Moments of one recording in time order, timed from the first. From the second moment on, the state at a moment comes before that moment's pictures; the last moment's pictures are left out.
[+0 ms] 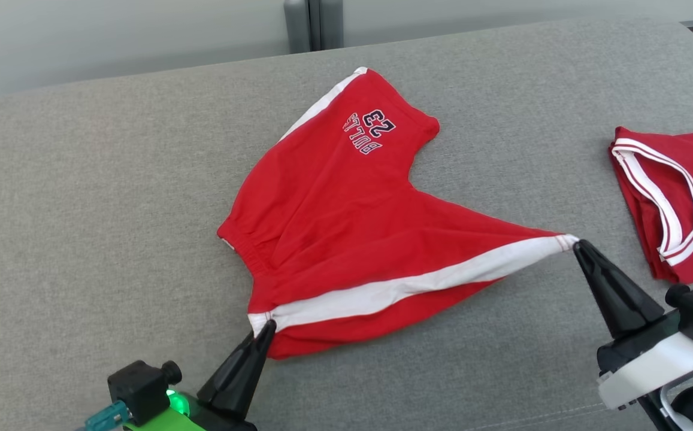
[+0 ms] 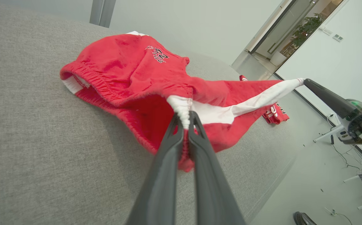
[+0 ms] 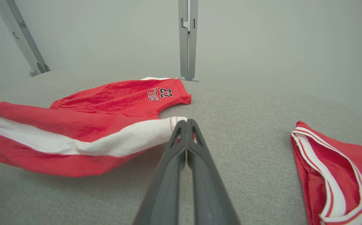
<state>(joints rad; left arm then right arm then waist) -0.04 0.43 -0.63 -0.02 -0.84 -0.13 -0.26 0.03 -0.48 0.21 -0.15 0.41 0.13 -0.12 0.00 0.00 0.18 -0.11</state>
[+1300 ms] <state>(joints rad) -0.68 0.06 -0.48 0.43 -0.87 -0.13 -0.26 -1.12 -0.42 0.53 0.73 0.34 0.13 -0.14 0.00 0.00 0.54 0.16</state>
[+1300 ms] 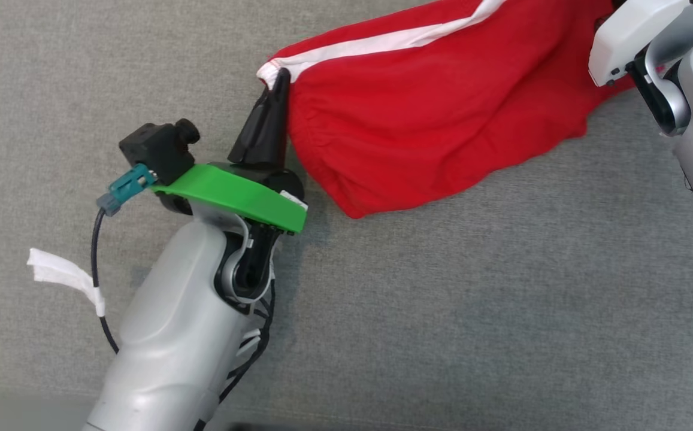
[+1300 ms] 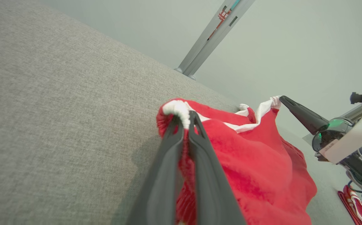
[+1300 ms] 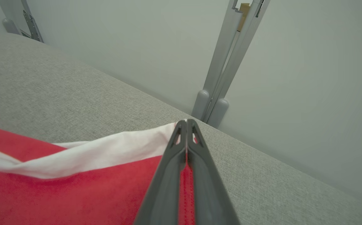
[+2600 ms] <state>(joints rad) -0.38 0.06 -0.18 0.22 -0.37 -0.13 -0.26 -1.04 -0.47 0.53 1.03 0.57 0.13 0.06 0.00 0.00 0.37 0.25</state>
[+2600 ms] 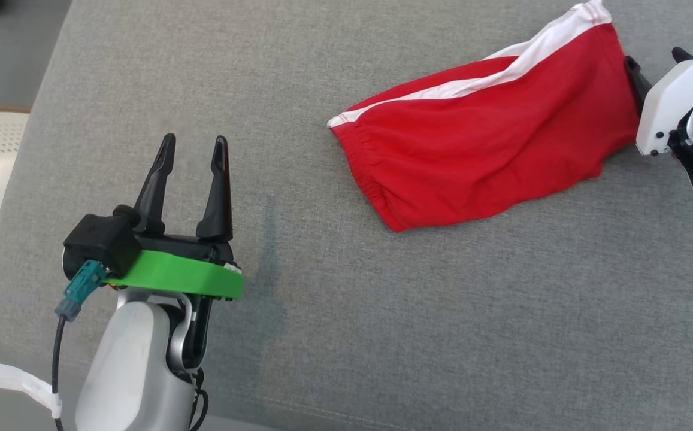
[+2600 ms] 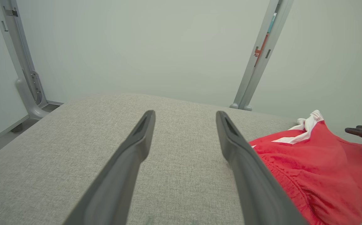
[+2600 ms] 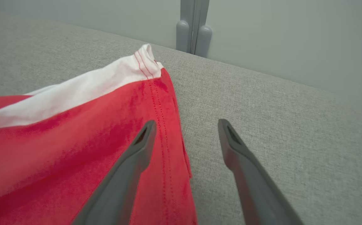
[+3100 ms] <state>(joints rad) -0.38 0.05 -0.18 0.21 -0.37 -0.13 -0.26 -1.12 -0.47 0.48 1.13 0.62 0.13 0.24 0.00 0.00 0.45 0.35</state>
